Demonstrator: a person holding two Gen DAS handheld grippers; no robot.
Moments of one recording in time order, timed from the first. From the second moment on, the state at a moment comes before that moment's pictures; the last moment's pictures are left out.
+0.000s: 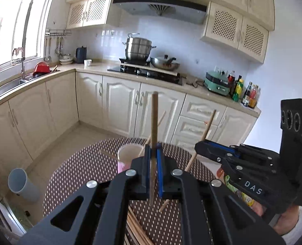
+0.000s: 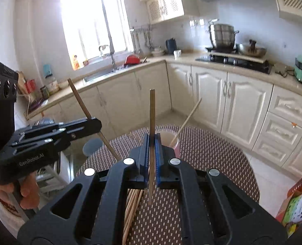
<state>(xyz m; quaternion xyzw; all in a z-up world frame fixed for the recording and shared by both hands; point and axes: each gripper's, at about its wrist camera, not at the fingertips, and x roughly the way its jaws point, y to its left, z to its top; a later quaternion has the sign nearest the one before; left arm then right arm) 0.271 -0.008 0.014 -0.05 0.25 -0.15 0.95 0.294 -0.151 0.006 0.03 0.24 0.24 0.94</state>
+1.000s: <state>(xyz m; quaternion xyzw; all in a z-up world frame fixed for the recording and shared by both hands) 0.362 0.003 -0.014 -0.07 0.25 -0.10 0.96 0.351 -0.128 -0.004 0.02 0.16 0.18 0.97</state>
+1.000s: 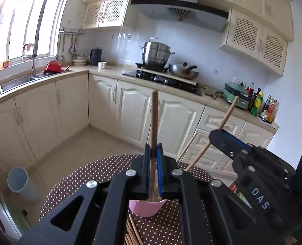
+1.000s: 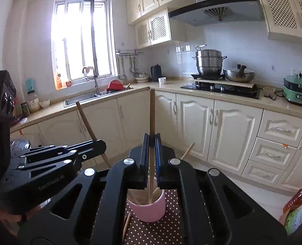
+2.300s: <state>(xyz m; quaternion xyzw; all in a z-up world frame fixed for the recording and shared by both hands) 0.273 0.013 -0.038 -0.06 0.19 -0.07 0.98 0.286 -0.147 -0.030 0.02 0.13 0.12 0.98</state>
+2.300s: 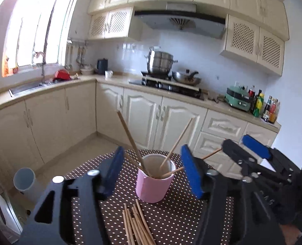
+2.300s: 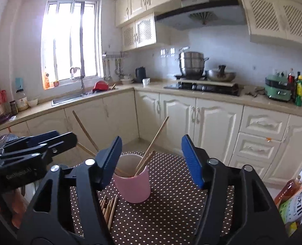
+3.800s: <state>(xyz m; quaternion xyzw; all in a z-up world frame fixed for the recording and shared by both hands) 0.285 0.050 -0.211 0.01 0.48 -0.01 0.88 0.241 -0.123 -0.163 -0.02 0.29 0.16 0.94</state>
